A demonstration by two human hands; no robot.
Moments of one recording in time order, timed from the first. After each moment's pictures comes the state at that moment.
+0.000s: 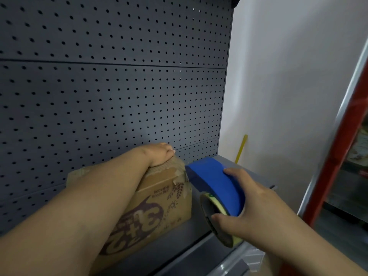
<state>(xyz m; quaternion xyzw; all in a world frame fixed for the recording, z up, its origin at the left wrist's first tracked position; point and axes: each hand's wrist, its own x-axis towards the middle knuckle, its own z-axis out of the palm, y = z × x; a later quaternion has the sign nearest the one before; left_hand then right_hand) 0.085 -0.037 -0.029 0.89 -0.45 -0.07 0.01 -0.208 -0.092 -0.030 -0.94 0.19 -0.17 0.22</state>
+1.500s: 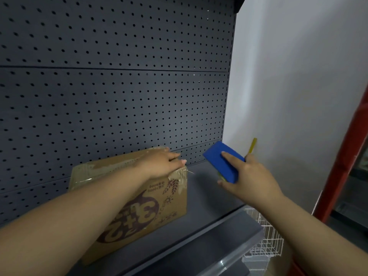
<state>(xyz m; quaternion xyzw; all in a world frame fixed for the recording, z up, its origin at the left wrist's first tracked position) 0.006 -0.015 -0.029 0.92 -0.38 -0.04 0.11 -0.173 -0.170 -0.043 -0.95 0.20 -0.22 0.05</state>
